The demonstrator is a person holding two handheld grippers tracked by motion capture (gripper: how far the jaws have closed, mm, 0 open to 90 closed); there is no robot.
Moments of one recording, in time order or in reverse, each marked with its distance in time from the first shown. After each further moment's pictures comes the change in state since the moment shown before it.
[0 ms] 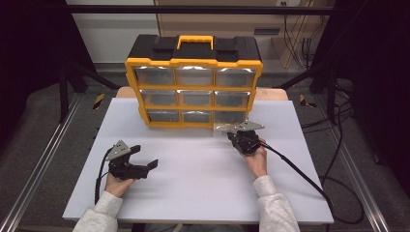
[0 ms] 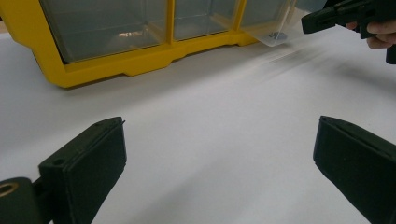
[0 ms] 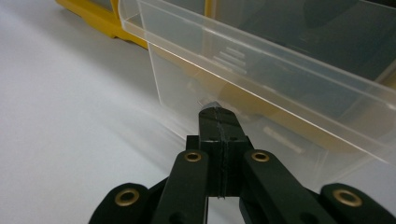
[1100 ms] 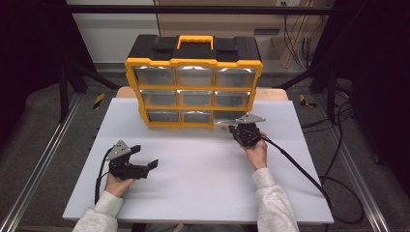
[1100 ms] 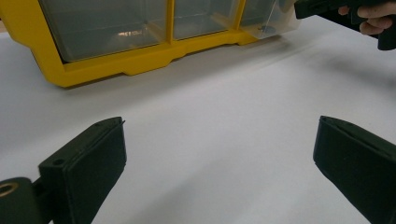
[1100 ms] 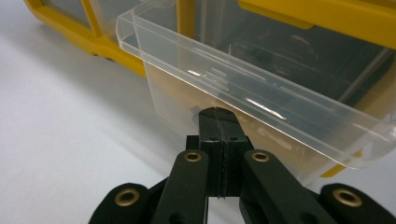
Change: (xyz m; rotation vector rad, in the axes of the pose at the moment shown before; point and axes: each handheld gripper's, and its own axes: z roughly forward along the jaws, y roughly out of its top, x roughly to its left) left arm 0.000 0.000 0.000 0.001 -0.002 0.000; right arm -0.013 0.016 0.006 -0.010 -0.030 0.007
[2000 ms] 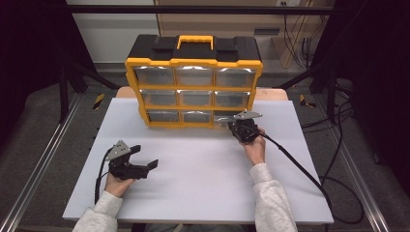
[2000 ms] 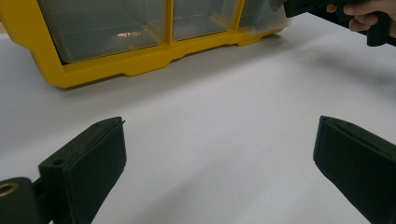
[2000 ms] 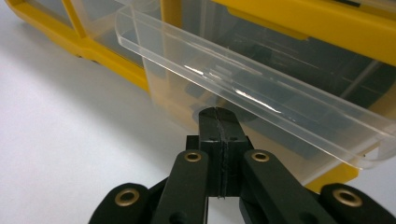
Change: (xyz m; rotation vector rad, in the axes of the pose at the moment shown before) left arm 0.000 0.000 0.000 -0.001 -0.002 0.004; right arm -0.005 0.008 0.012 0.024 -0.022 -0.004
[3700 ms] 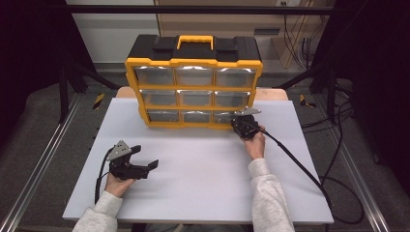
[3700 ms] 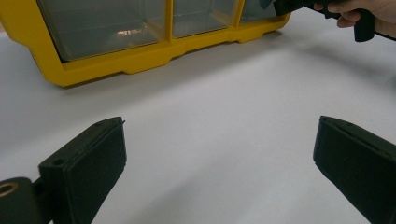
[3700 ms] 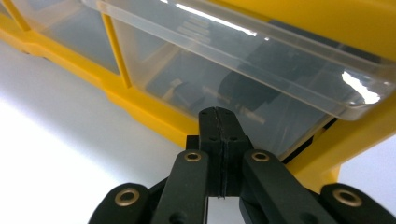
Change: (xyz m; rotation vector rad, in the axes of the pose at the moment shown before) left arm 0.000 0.000 0.001 0.006 0.005 0.006; right arm -0.014 0.000 0.018 0.037 -0.062 0.022
